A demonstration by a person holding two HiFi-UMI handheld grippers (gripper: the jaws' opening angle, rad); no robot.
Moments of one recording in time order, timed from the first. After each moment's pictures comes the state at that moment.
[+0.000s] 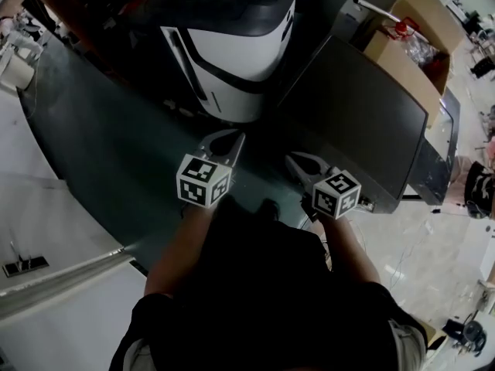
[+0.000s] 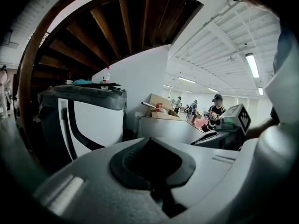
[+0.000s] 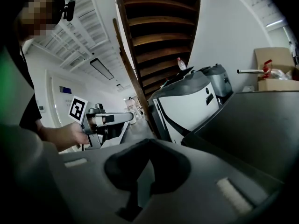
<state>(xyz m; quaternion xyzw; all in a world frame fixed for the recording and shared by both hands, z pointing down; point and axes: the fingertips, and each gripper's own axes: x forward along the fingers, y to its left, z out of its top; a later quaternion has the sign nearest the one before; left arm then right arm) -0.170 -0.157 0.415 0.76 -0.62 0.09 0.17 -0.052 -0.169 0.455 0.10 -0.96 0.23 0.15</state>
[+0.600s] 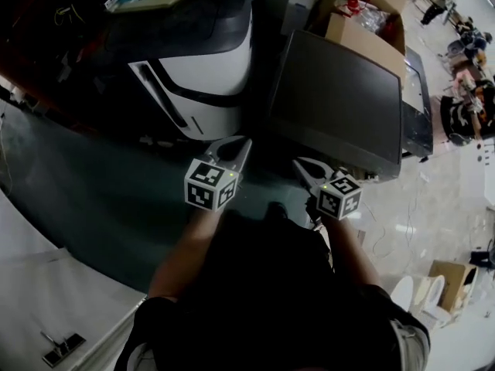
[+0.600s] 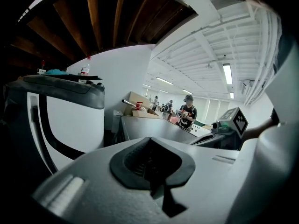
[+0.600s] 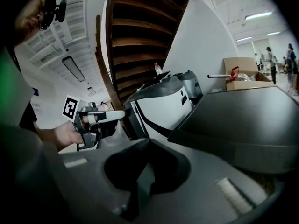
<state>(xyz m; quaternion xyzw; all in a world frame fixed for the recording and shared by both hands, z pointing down) -0.201 -0.181 0.423 0.85 -0.48 0.09 0.17 -0.076 -0.165 0.467 0.28 -0.91 0.26 0.15</state>
